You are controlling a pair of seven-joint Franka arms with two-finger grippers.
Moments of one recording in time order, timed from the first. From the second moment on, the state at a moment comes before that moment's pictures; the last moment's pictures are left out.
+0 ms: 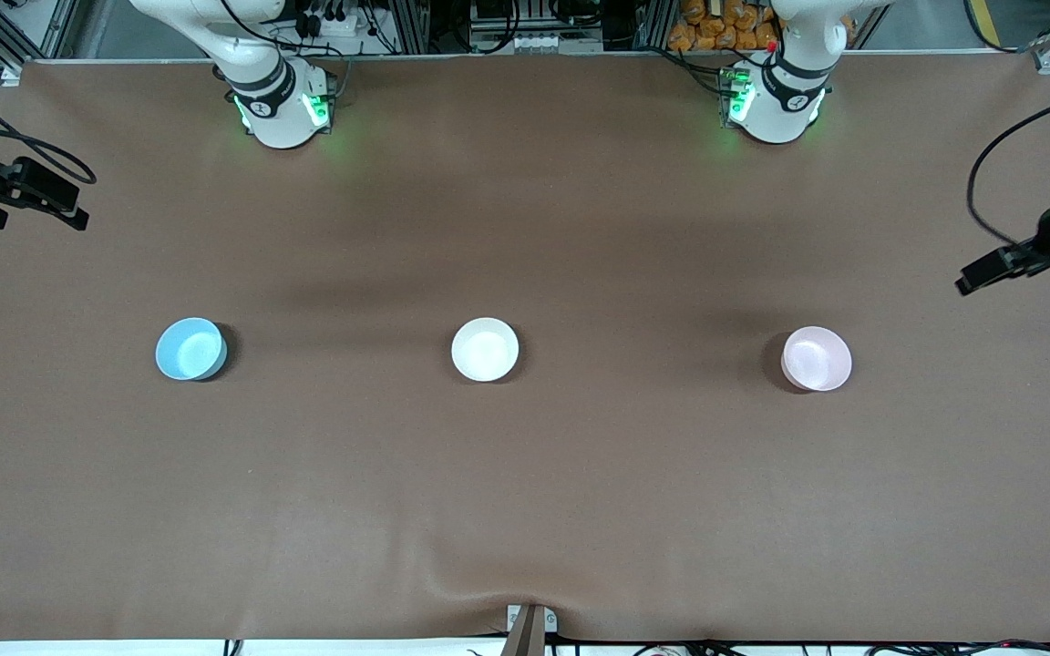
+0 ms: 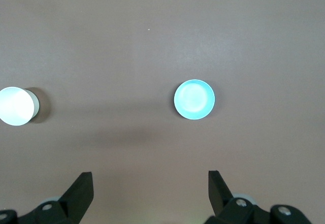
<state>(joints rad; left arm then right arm) 0.24 -0.02 -0.13 -1.92 0.00 1.93 -0.17 -0.06 -0.05 0.04 -1.57 0.02 1.50 0.02</state>
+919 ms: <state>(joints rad) 0.23 0.05 -0.18 -2.15 0.00 2.20 -0.16 -0.06 -0.05 0.04 -1.57 0.02 1.50 0.02</state>
